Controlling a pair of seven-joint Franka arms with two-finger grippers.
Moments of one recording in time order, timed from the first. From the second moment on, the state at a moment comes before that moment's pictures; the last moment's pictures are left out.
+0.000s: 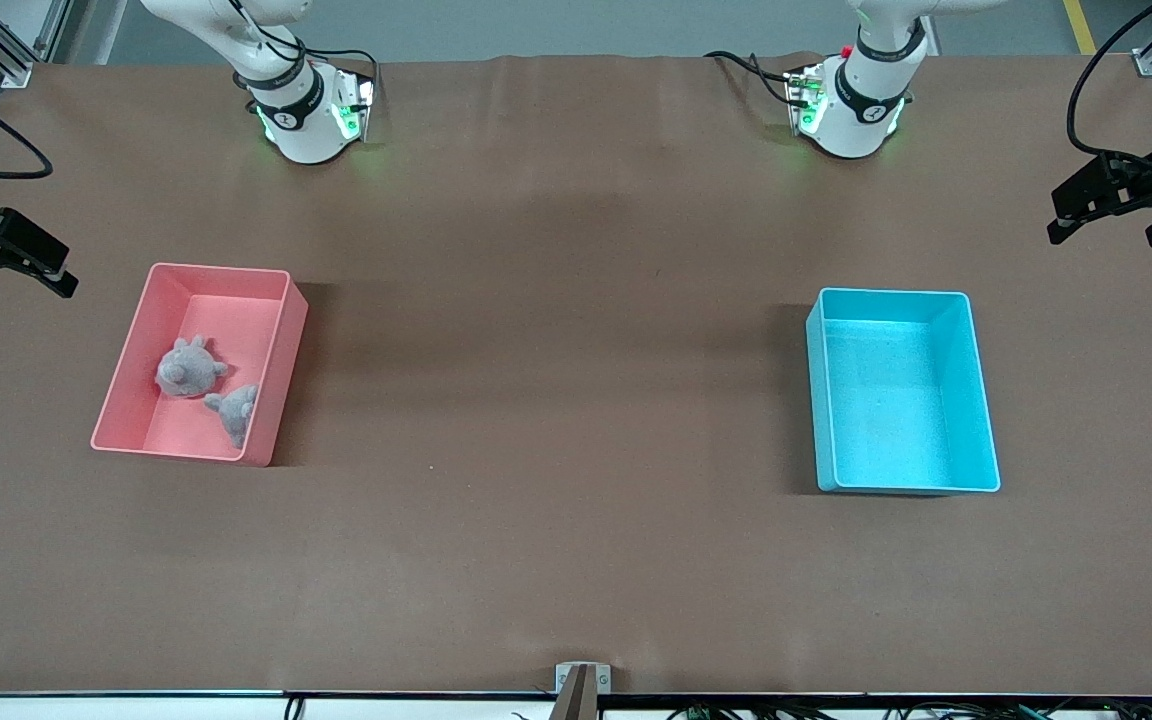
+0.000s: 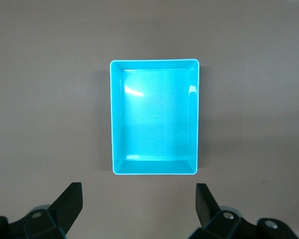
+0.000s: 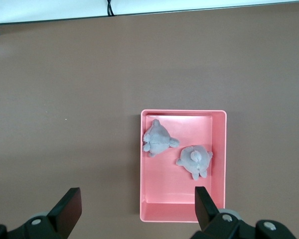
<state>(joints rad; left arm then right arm) 0.00 -0.08 -0.04 -1.58 0.00 1.56 0.02 -0.04 0.01 0.04 -1.48 0.00 1.62 0.07</state>
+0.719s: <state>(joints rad) 0.00 -0.08 -0.04 -1.57 0.00 1.55 0.02 -0.04 0.01 0.05 -1.48 0.00 1.61 0.07</state>
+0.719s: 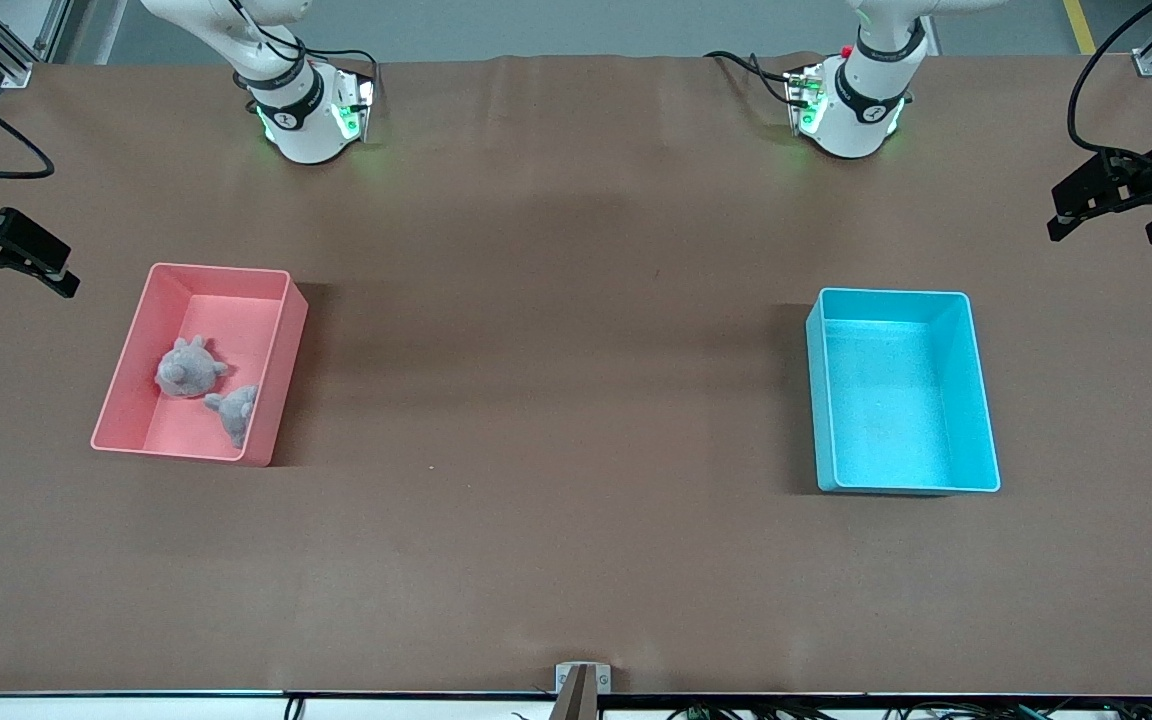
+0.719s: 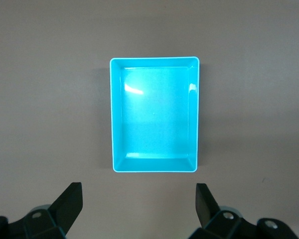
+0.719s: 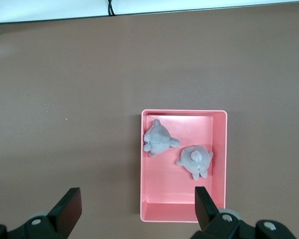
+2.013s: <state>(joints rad) 0.00 -0.06 -0.05 -1.57 0.00 1.51 0.02 -0.17 0.12 0.03 -1.82 -0.05 1.82 -0.07</state>
